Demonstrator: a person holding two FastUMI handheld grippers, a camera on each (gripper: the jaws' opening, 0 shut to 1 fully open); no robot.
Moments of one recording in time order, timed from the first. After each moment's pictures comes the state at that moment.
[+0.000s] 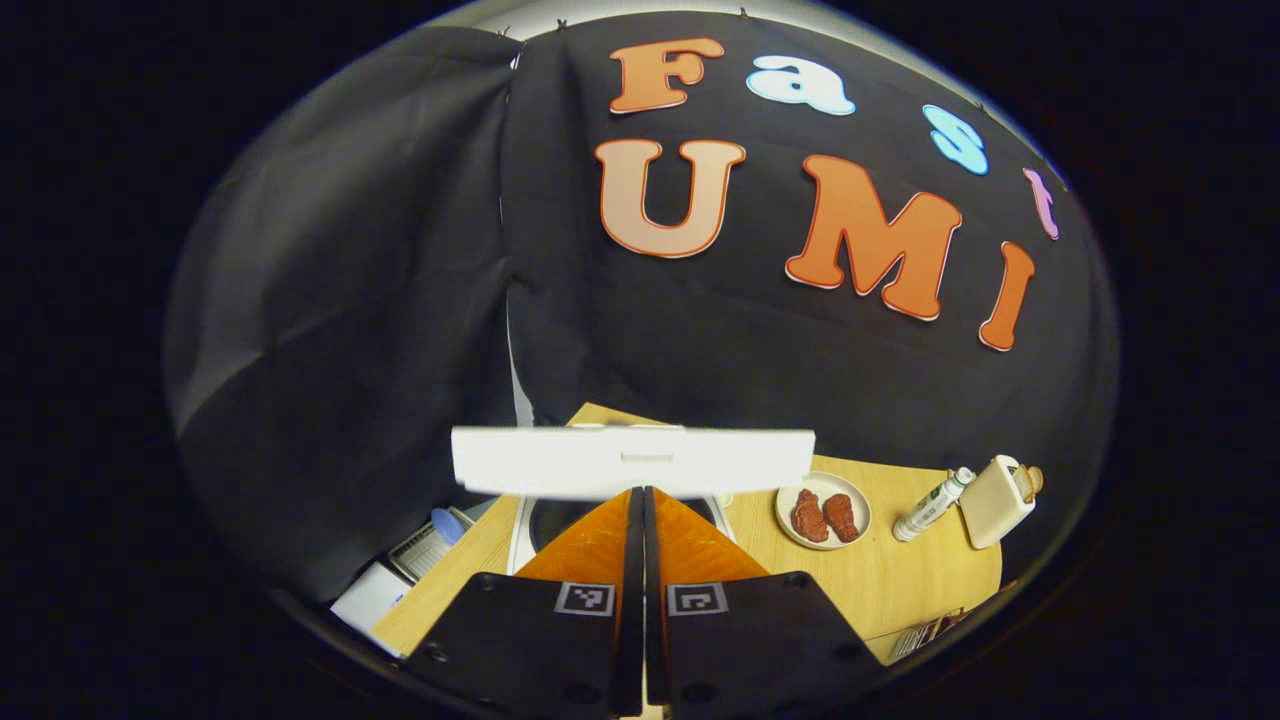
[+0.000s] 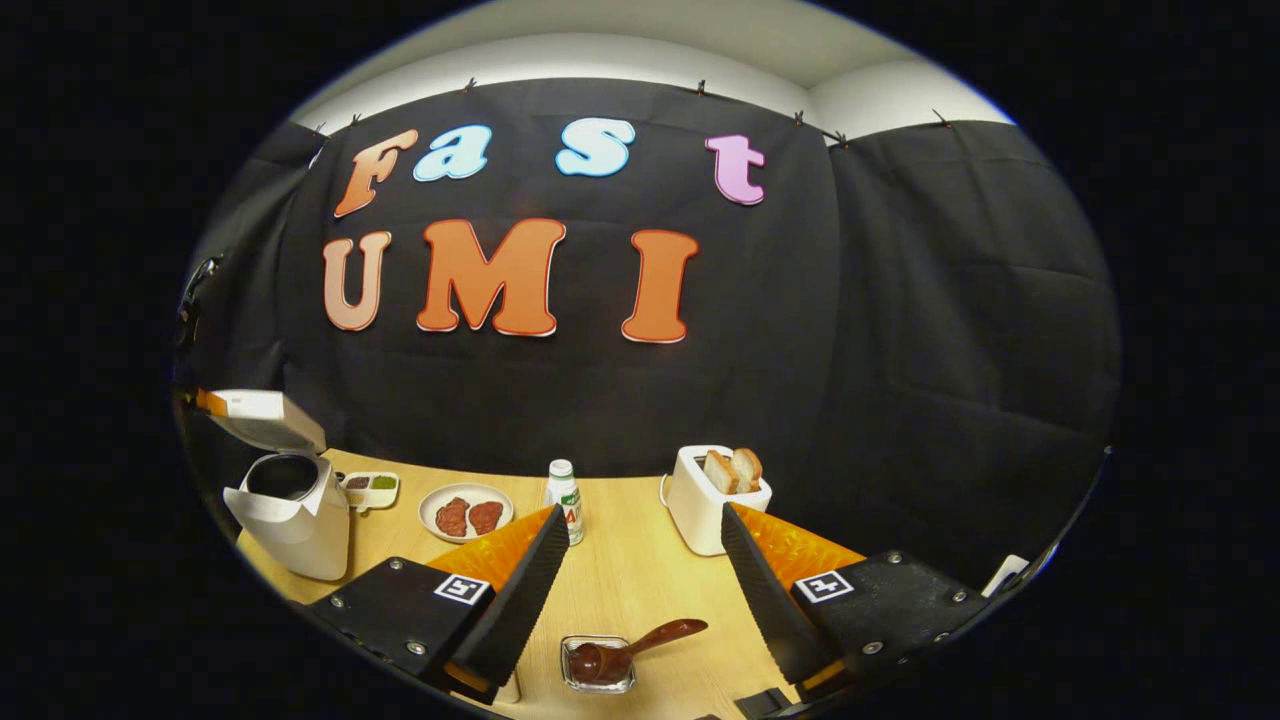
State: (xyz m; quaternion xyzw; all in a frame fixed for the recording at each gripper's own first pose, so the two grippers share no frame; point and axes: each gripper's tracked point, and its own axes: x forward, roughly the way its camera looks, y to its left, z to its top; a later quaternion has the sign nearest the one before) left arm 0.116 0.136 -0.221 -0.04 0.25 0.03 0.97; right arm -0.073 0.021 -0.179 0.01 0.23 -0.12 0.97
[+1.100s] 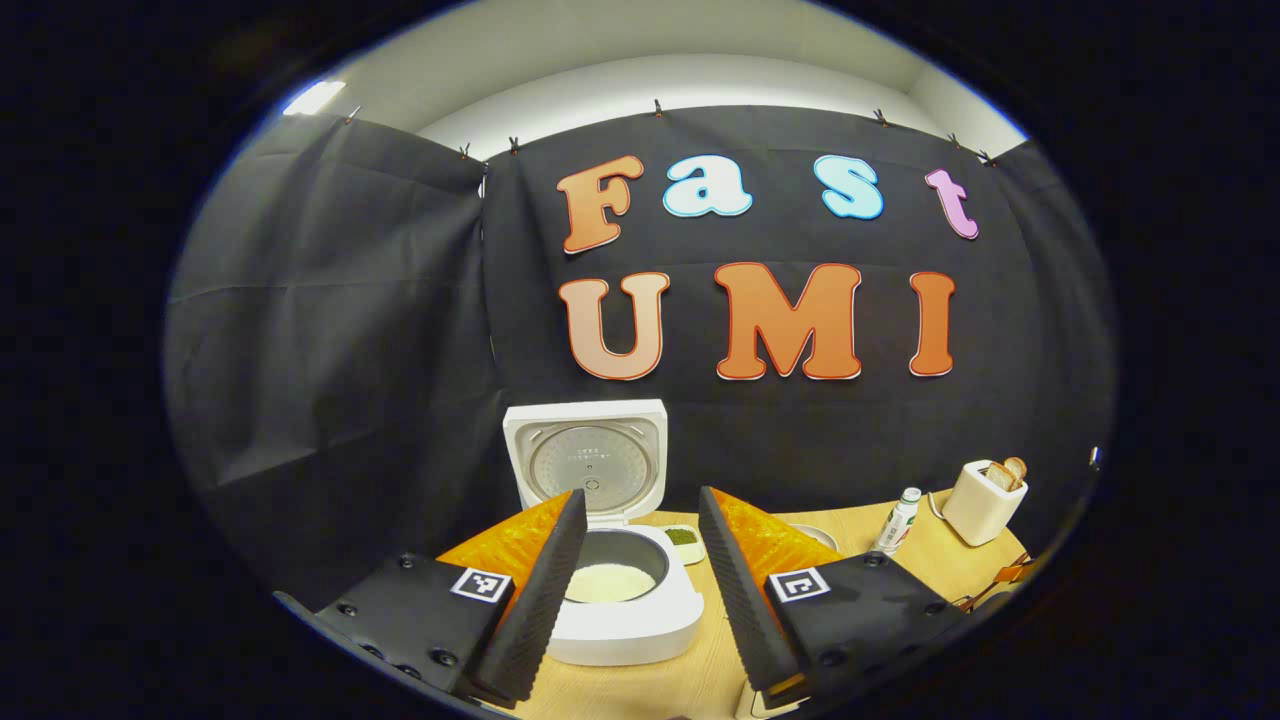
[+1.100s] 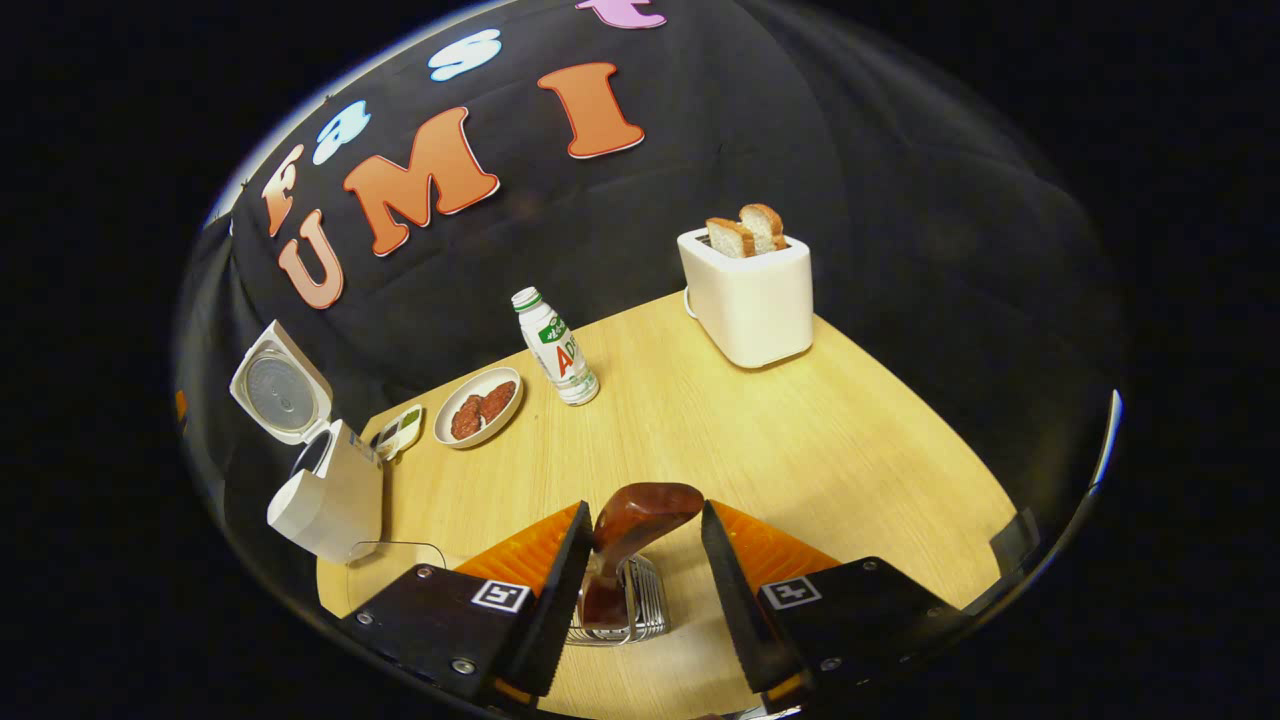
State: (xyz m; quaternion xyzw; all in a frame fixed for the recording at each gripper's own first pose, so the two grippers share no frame) left arm 0.011 0.067 -0.125 0.05 0.09 0.03 0.99; right arm -0.112 0.010 -0.367 0.22 0.41 -0.06 0.88
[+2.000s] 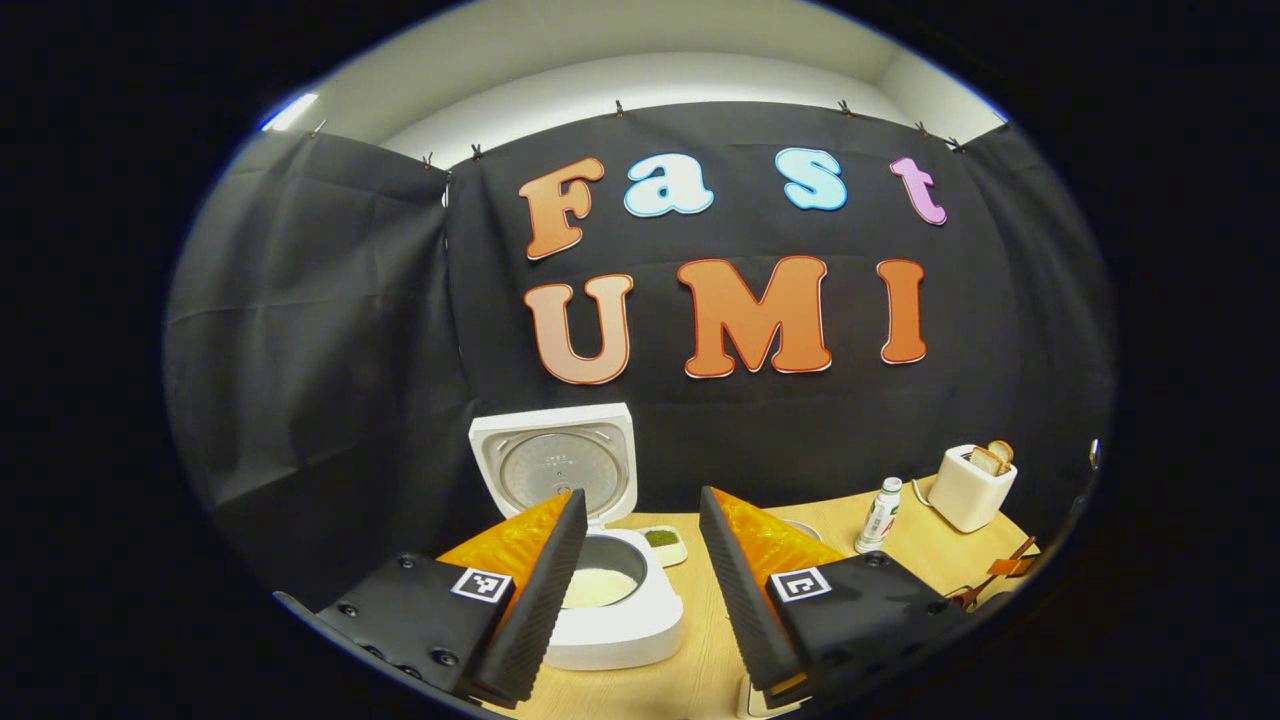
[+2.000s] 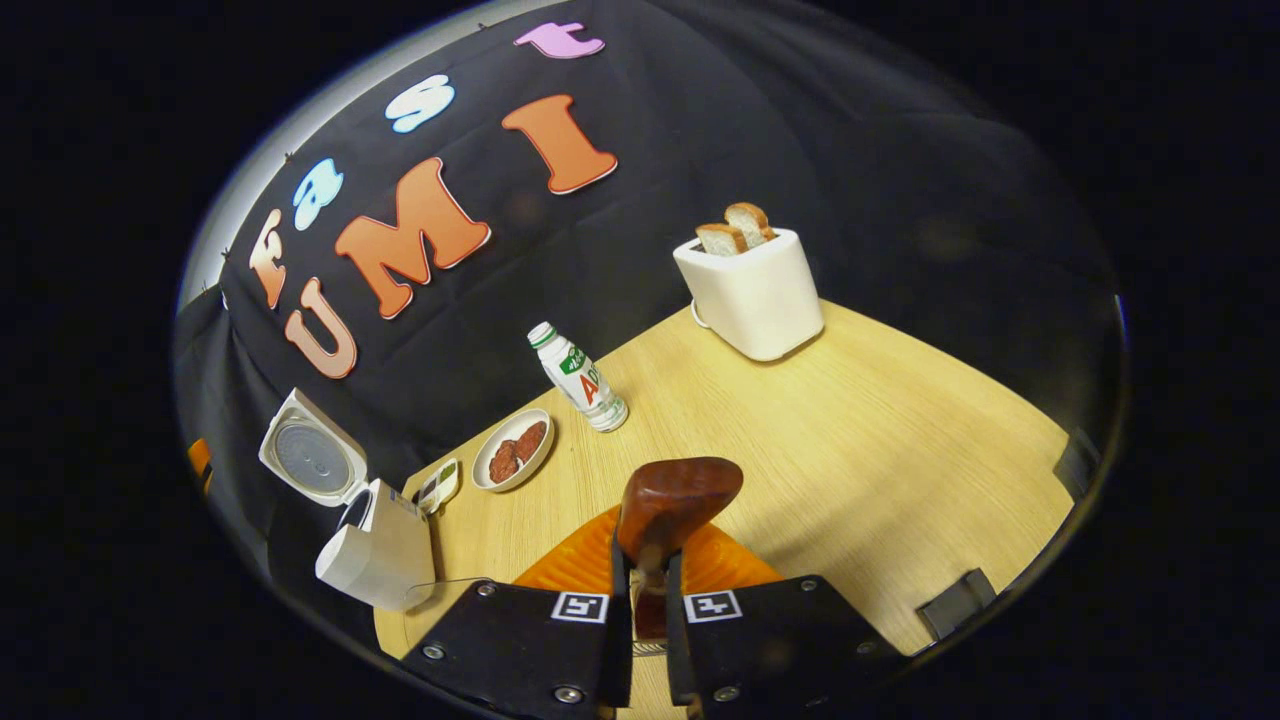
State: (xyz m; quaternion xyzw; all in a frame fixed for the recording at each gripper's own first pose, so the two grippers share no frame) left arm 0.022 0.036 -0.130 0.06 0.09 -0.03 0.99; right arm -0.109 0.026 -0.341 0.29 0.34 -0.11 0.89
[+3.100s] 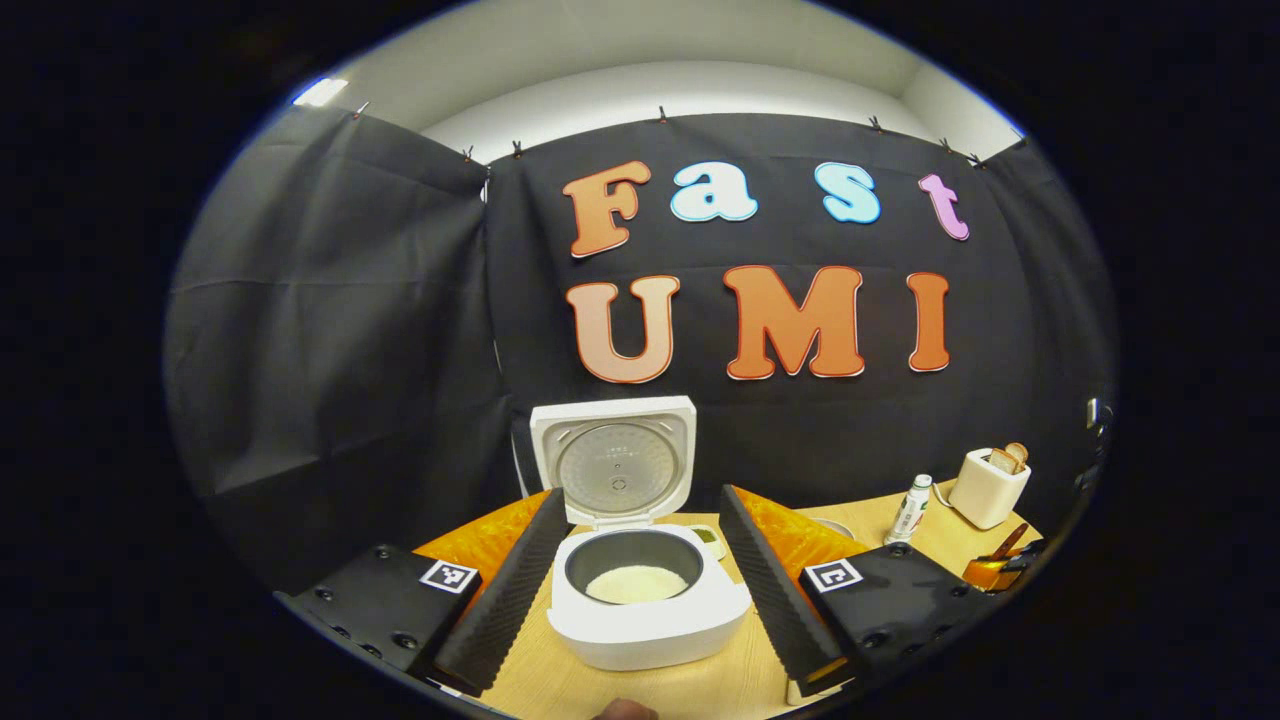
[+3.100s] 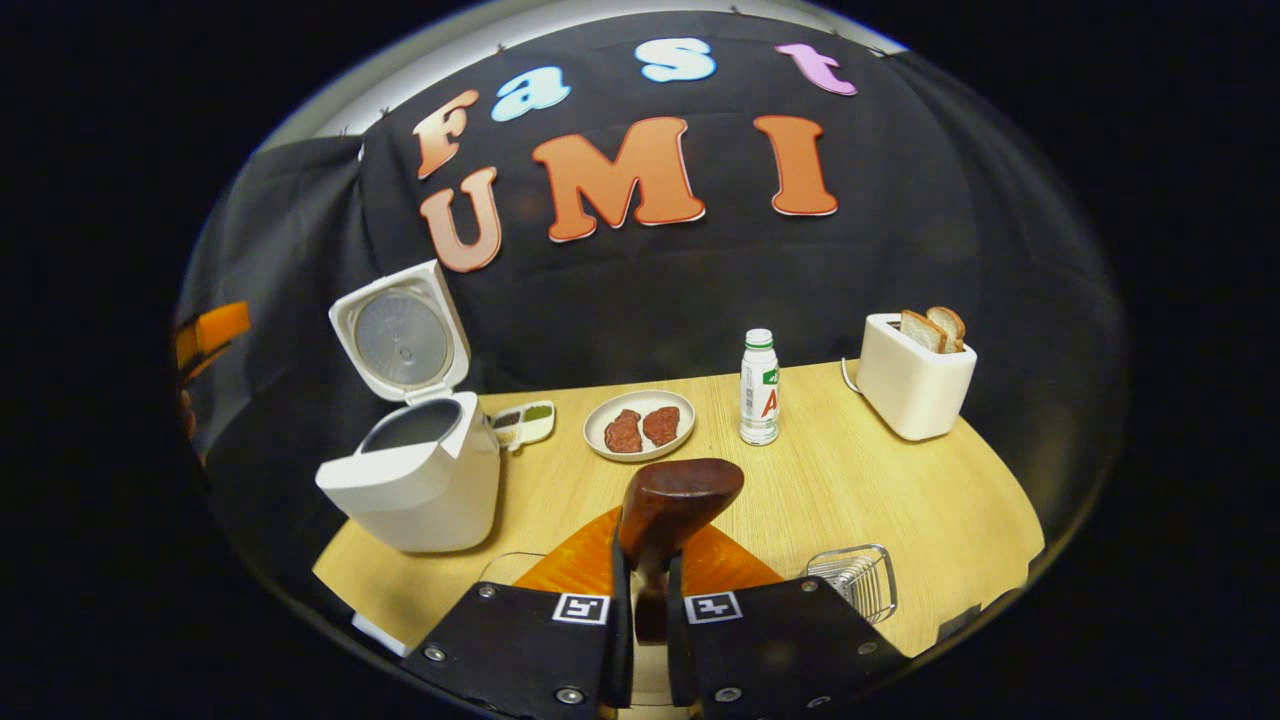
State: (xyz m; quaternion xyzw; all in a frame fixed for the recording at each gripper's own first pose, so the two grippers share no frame) left arm 0.003 0.134 -0.137 0.05 0.08 0.01 1.00; right arm -0.086 0.215 -0.287 0.08 0.32 0.06 0.94
